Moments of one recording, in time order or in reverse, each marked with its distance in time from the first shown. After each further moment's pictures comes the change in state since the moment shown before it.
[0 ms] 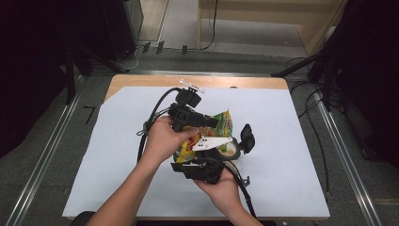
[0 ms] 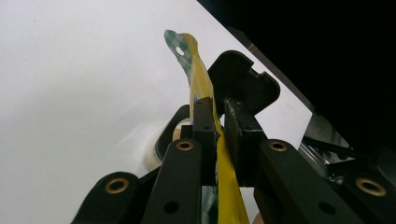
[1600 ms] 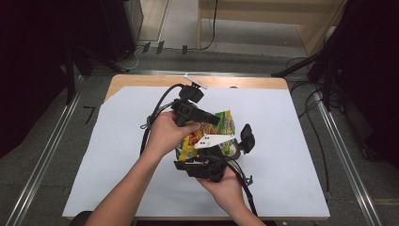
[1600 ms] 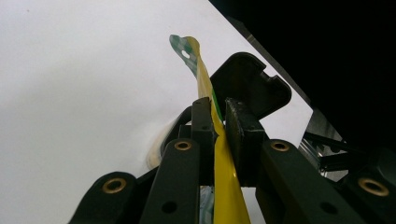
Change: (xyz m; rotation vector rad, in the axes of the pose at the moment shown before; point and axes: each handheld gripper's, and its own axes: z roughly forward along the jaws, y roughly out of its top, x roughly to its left) left arm 0.012 0.011 0.009 0.047 -0.015 -0.023; right arm -0.001 0.006 -0.008 0.025 -0.032 -0.010
